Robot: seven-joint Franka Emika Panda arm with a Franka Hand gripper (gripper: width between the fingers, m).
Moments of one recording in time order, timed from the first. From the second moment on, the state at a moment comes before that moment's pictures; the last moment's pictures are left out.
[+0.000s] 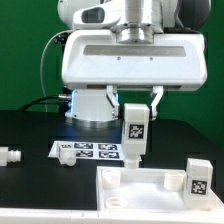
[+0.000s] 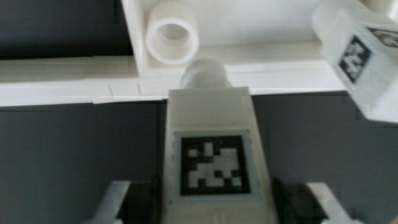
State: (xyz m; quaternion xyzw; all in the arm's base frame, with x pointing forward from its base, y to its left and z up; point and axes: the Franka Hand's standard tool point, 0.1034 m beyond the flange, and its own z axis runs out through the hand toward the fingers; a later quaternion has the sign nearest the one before) arm 0.620 0.010 0.136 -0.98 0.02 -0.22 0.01
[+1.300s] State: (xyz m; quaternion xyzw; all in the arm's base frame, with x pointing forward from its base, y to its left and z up) arm 0.627 -0.003 0.088 -0.98 0.03 -0.19 0.00
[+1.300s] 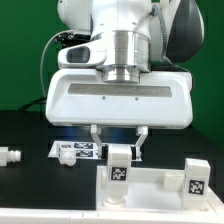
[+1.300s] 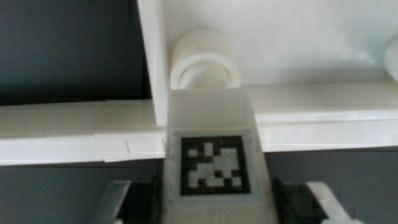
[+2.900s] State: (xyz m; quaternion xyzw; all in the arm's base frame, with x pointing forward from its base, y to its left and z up) arm 0.643 -0.007 0.080 -1.00 0.04 -0.02 0.05
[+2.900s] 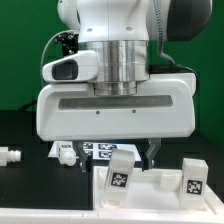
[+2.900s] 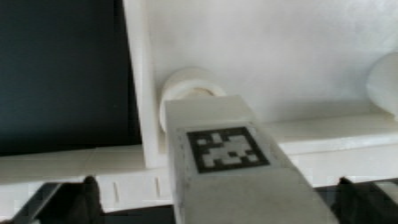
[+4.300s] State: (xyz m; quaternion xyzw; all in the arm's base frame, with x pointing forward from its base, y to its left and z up) arm 0.636 -0.006 0.078 -0.78 0.62 -0.01 0.09
